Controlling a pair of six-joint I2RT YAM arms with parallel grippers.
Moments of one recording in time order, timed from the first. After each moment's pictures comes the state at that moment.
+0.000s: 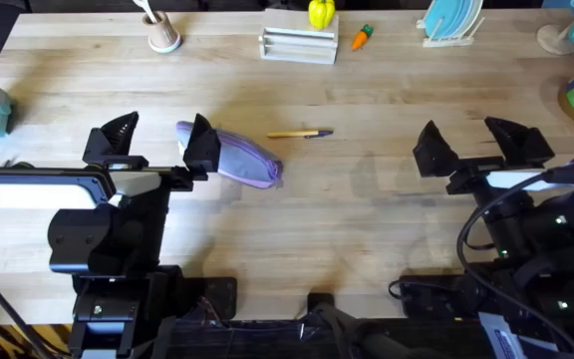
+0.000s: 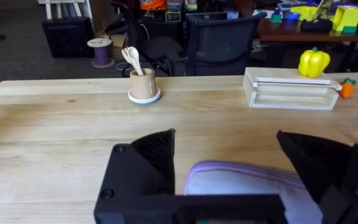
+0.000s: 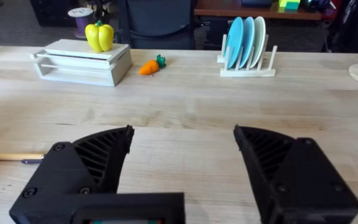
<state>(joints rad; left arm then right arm) 0.00 0.00 0.01 -0.02 0.01 0.00 0.01 0.00 0.01 -0.10 -0.02 0.01</state>
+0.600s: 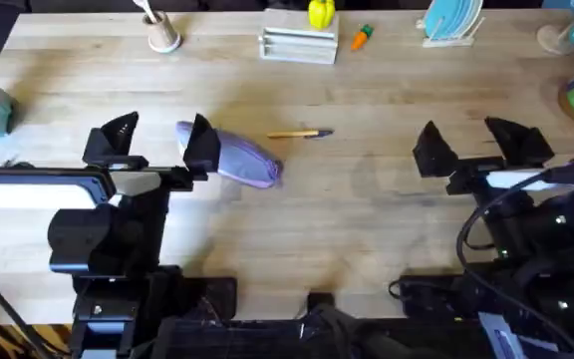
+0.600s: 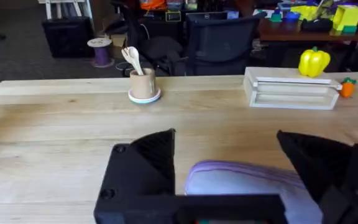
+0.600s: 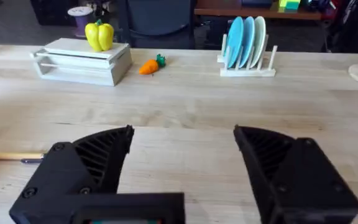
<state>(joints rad) 0.00 0.00 0.01 -0.02 0.01 0.00 0.01 0.00 0.01 -0.10 -0.02 0.01</state>
